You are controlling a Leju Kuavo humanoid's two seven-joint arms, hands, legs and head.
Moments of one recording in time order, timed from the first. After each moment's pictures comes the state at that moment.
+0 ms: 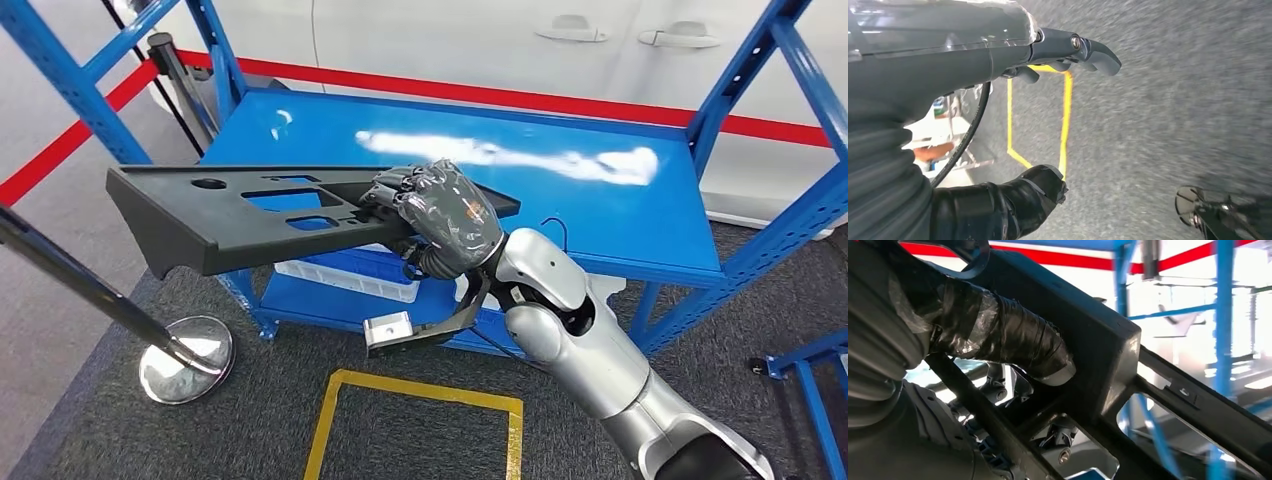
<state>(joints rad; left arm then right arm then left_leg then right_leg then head) 0.01 0.11 0.01 -0.16 -0.29 -0.16 0.18 -0.61 -0.17 0.83 -1.55 0.66 -0.03 -0.29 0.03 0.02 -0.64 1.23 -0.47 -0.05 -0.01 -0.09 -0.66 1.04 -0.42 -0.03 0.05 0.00</state>
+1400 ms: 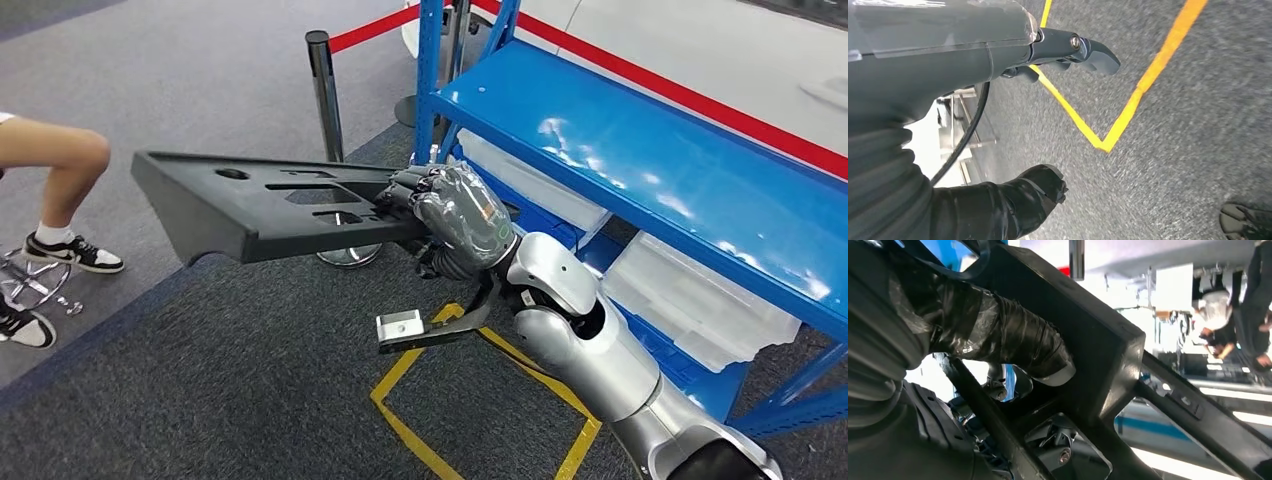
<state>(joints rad) 0.00 0.11 -0.01 -0.16 -0.30 -0.17 0.19 -0.60 -0.21 0.83 -1.54 0.66 -0.07 -0.26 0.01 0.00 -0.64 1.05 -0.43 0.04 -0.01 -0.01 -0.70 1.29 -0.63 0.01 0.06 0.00</state>
